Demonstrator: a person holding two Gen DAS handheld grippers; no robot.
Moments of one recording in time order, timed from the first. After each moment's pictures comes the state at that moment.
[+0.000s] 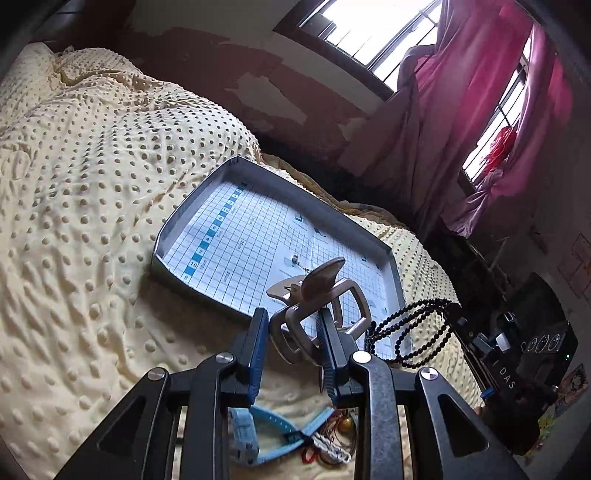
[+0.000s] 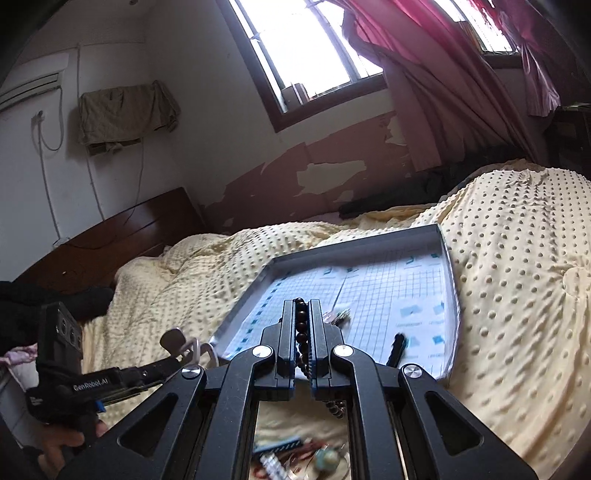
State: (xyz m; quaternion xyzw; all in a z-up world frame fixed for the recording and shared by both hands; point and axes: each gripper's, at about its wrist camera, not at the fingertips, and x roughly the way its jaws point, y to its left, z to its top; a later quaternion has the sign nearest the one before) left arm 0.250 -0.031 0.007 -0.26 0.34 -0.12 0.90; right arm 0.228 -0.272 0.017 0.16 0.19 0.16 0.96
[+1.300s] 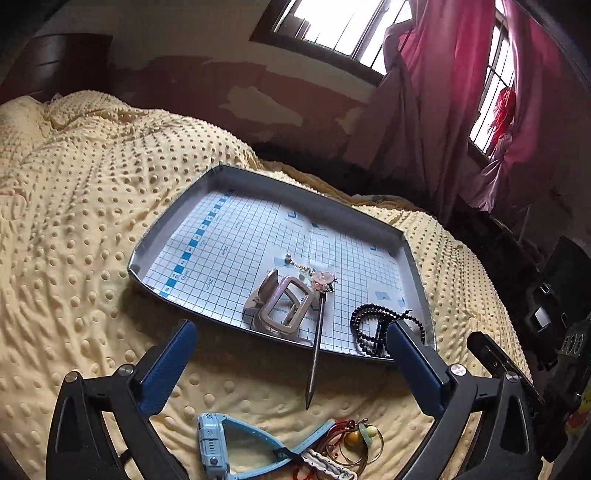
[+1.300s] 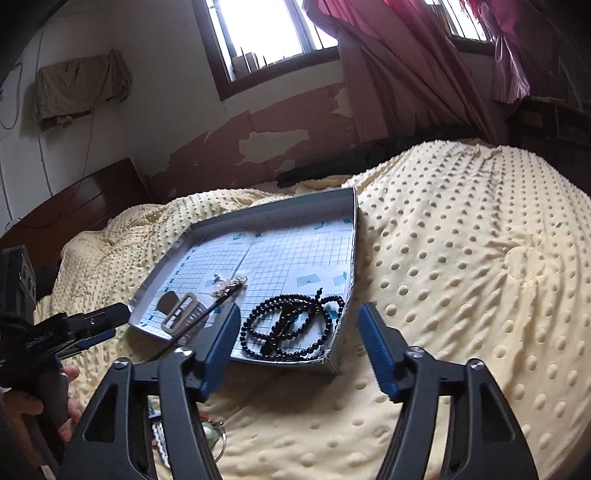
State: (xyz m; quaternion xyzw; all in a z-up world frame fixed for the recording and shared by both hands) left arm 0.239 -0.088 0.012 -0.17 0.31 -0.07 0.93; right arm 0.229 -0.330 -0.012 0.11 0.25 0.08 0.96
